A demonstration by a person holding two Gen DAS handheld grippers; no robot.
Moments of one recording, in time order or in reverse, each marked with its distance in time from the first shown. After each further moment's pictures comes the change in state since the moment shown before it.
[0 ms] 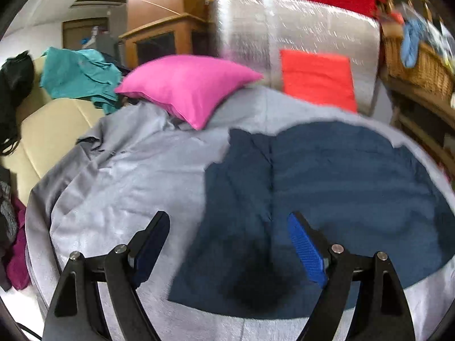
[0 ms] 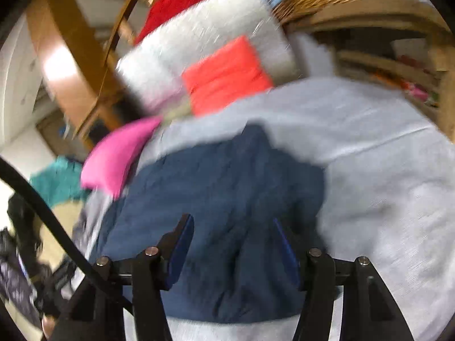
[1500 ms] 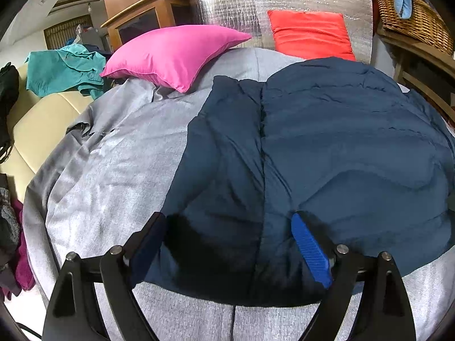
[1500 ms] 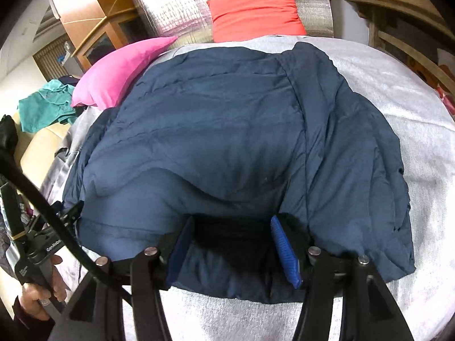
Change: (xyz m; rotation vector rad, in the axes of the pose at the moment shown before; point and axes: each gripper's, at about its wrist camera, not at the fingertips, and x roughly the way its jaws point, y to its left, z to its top) left arm 0.030 -0.026 -0.025 0.087 0.129 0.040; right arm 0.054 0.048 -0.047 -0.189 0.270 -0.071
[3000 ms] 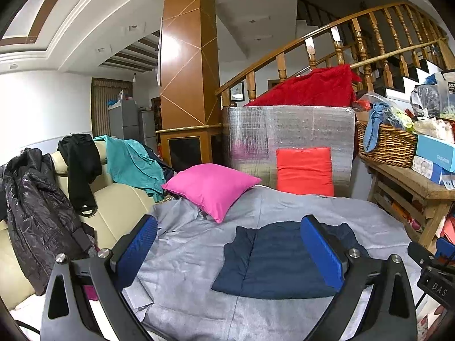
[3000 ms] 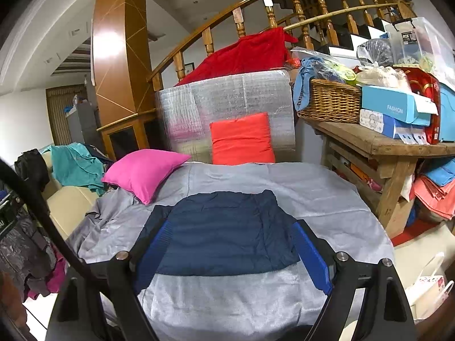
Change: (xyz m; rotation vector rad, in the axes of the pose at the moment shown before) left arm -0.402 0.033 -0.006 -0.142 -0.557 0.042; right arm -0.342 0.110 -0.075 -0.054 -0.542 -0.162
